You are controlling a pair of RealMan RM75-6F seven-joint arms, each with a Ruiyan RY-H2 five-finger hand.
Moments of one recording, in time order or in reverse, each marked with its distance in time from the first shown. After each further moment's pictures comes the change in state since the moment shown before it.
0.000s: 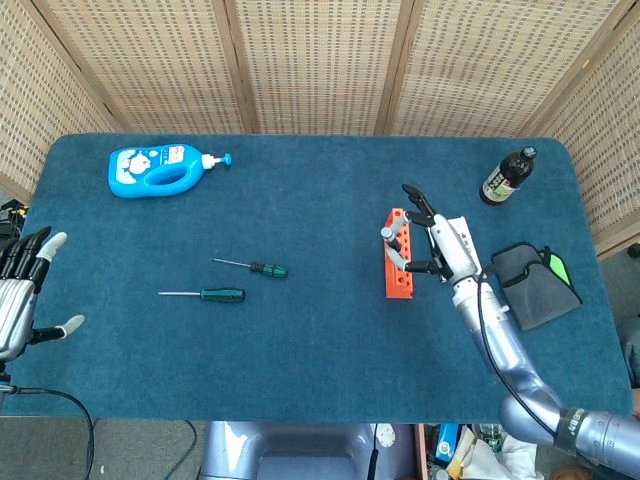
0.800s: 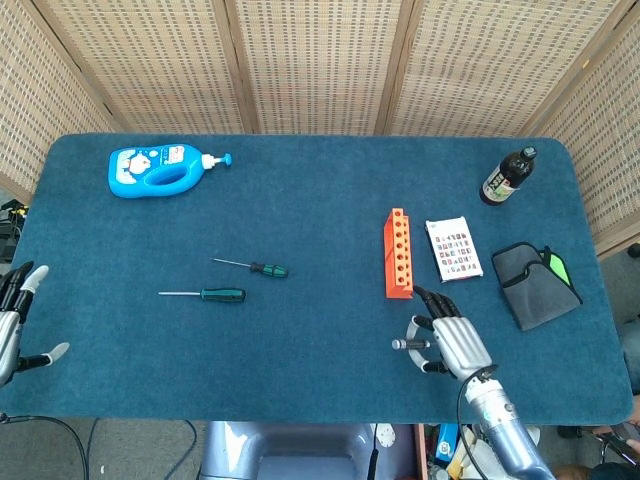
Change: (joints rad) left arm 0.091 -0.117 0.079 0.194 0.055 0.037 -0.104; right arm -0.281 -0.071 -0.375 -0.077 -0.356 0.248 -0.466
